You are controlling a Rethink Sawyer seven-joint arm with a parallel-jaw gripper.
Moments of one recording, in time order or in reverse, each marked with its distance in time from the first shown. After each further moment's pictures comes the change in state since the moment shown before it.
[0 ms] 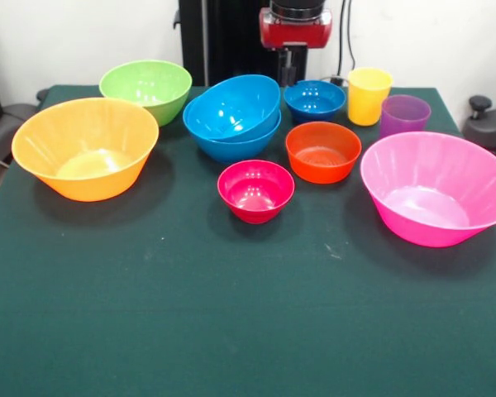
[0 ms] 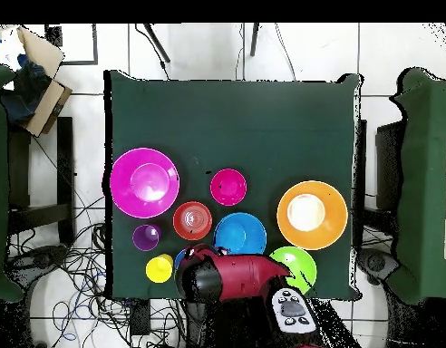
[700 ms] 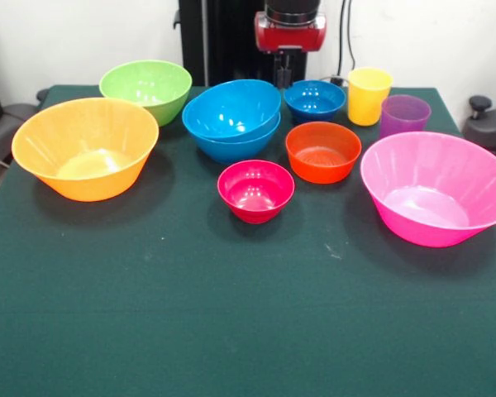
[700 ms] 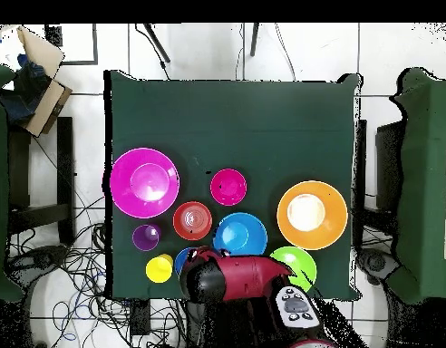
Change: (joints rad) arm -0.015 0.033 -0.003 -0.002 -0.019 -0.014 0.000
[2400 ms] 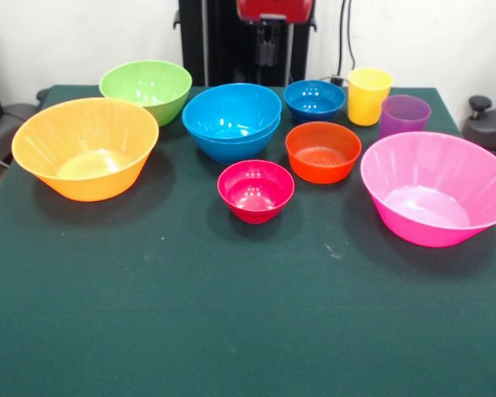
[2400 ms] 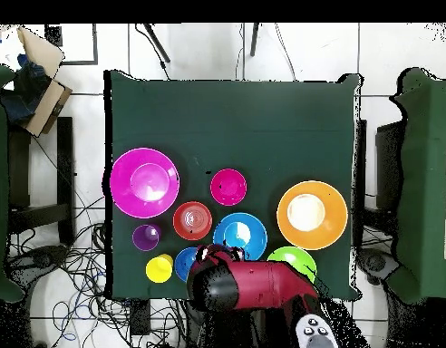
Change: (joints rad) arm -0.073 -0.206 0.033 0.041 -0.003 0.089 0.000
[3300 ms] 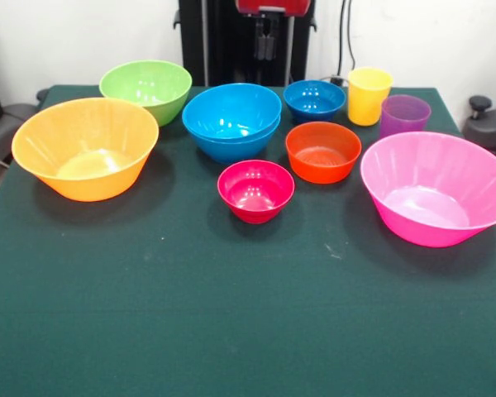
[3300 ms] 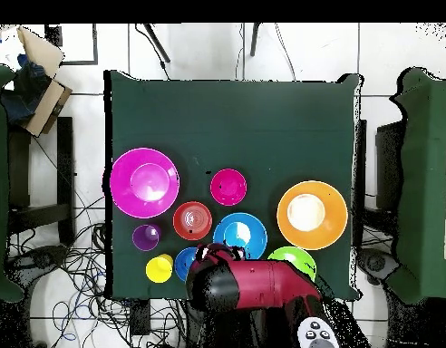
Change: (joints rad) arm -0.007 -0.011 0.017 0.000 -0.001 0.025 0.000
